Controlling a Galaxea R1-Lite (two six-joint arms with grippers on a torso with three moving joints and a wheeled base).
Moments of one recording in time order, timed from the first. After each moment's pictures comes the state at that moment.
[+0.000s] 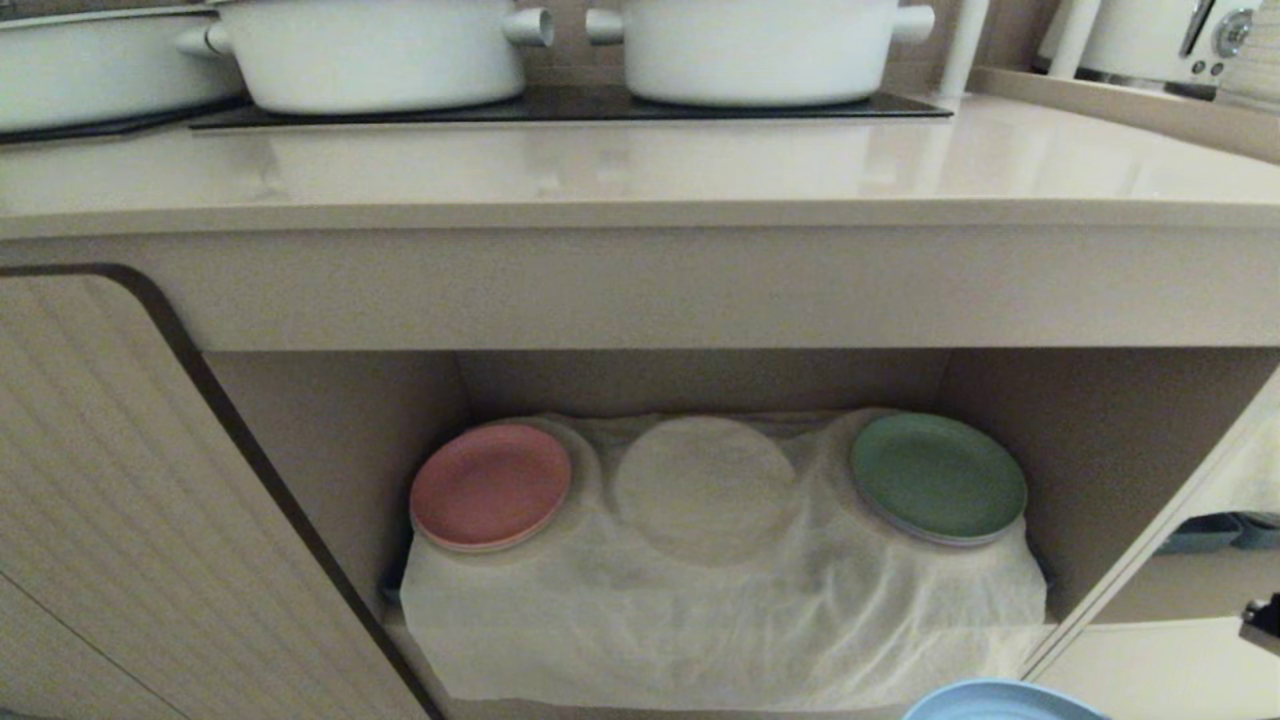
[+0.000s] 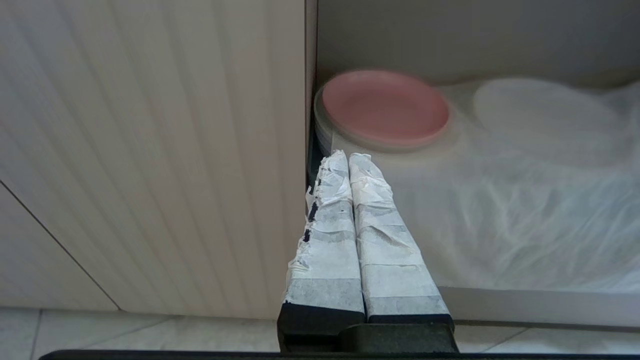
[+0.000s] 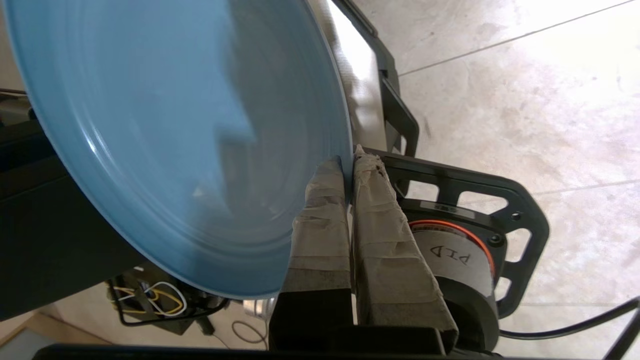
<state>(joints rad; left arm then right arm) 0.00 0.00 0.00 0.00 0.00 -0.05 -0.08 1.16 -0.58 0.76 0.35 -0.05</state>
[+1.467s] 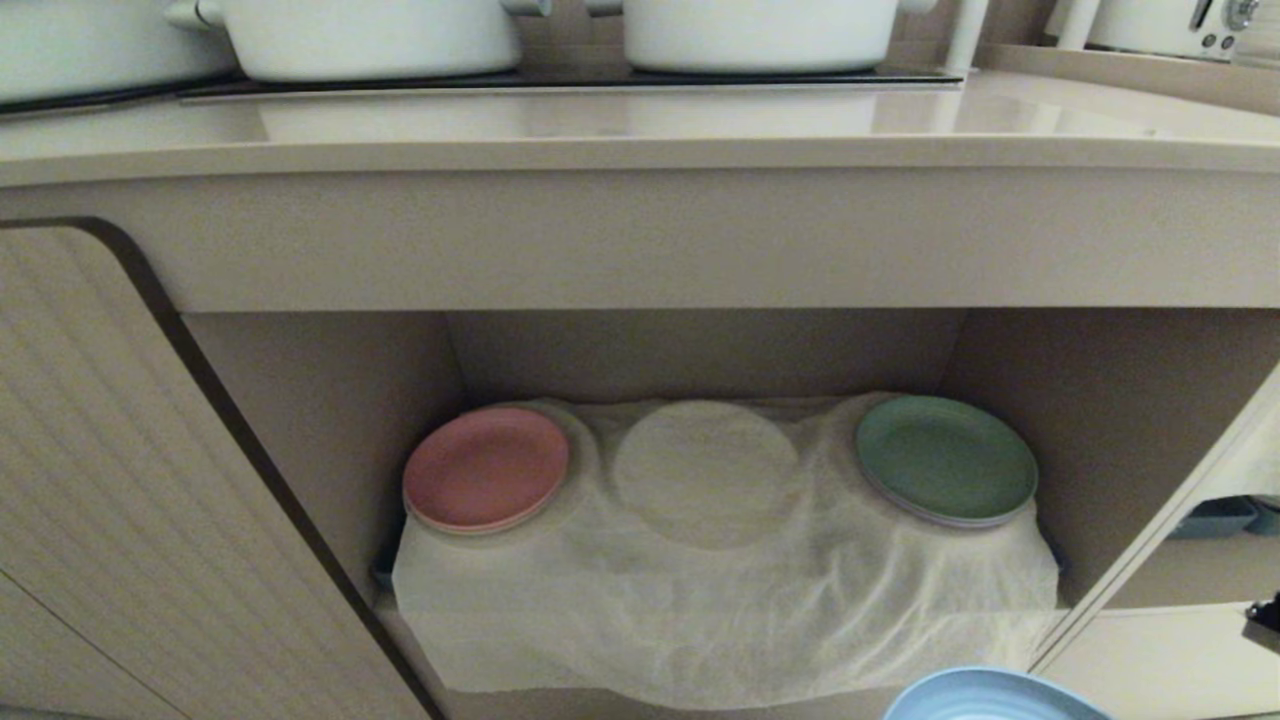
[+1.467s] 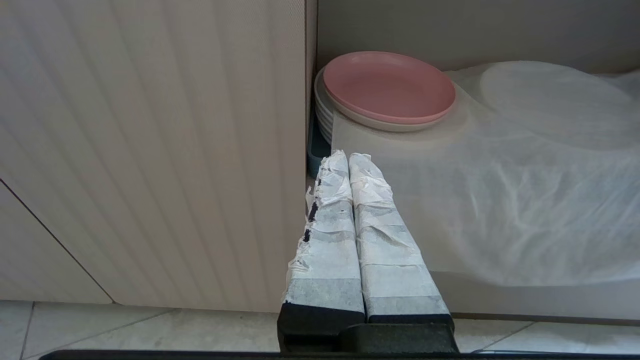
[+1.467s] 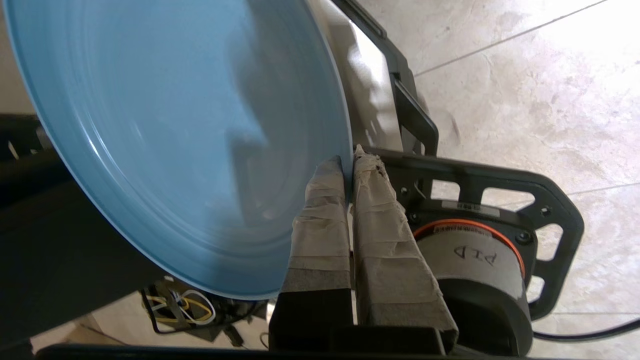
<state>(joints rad) 0.00 0.00 0.00 0.00 0.00 -0.05 -0.08 1.16 -0.56 0.72 0.37 0.04</state>
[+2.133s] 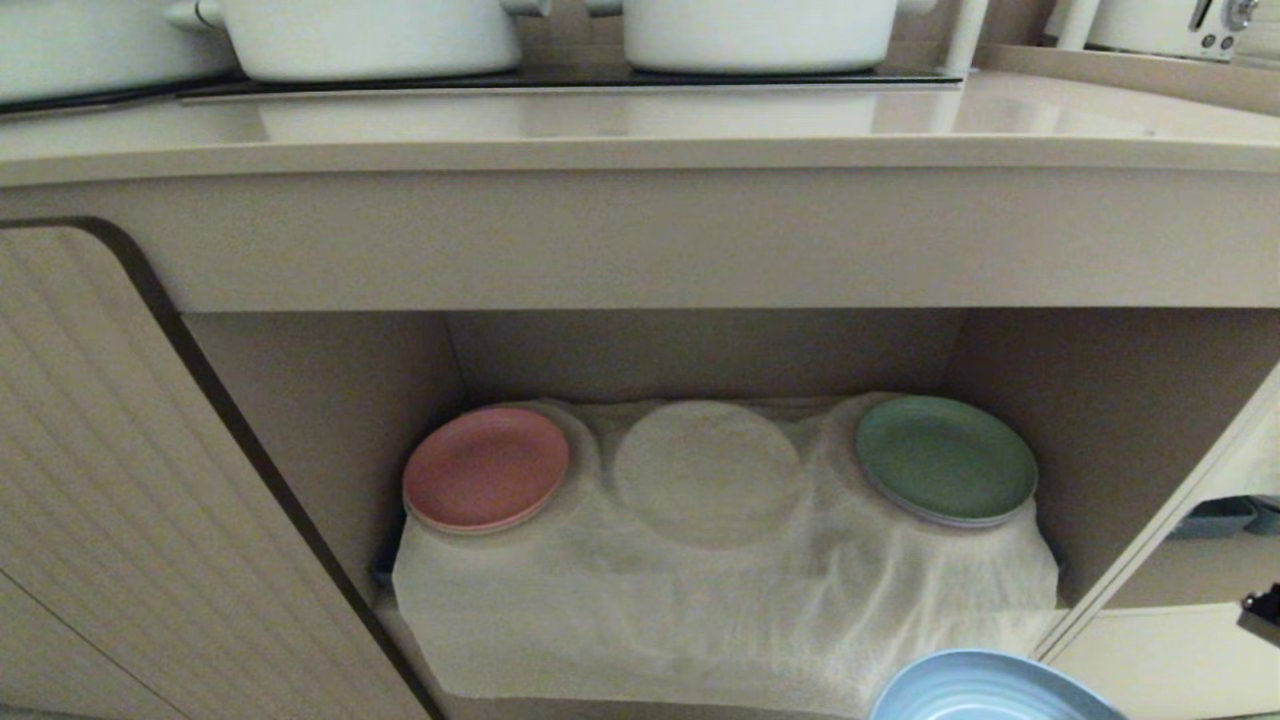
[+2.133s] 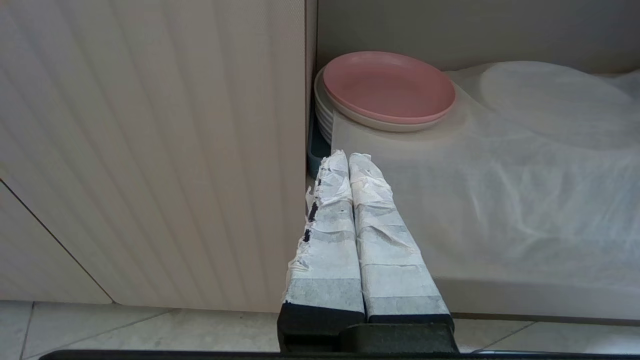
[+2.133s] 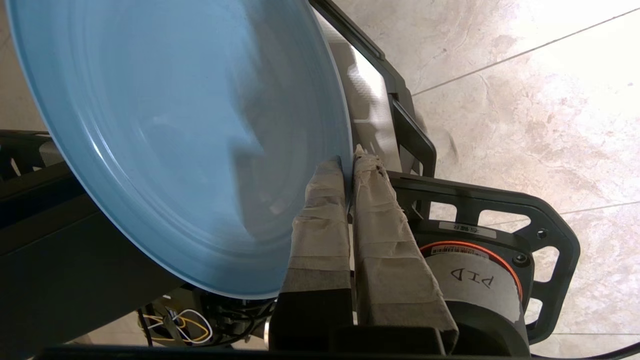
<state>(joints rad) 0.00 0.00 0.00 0.00 0.00 -0.05 -0.08 1.16 -0.54 0.66 0.37 0.05</state>
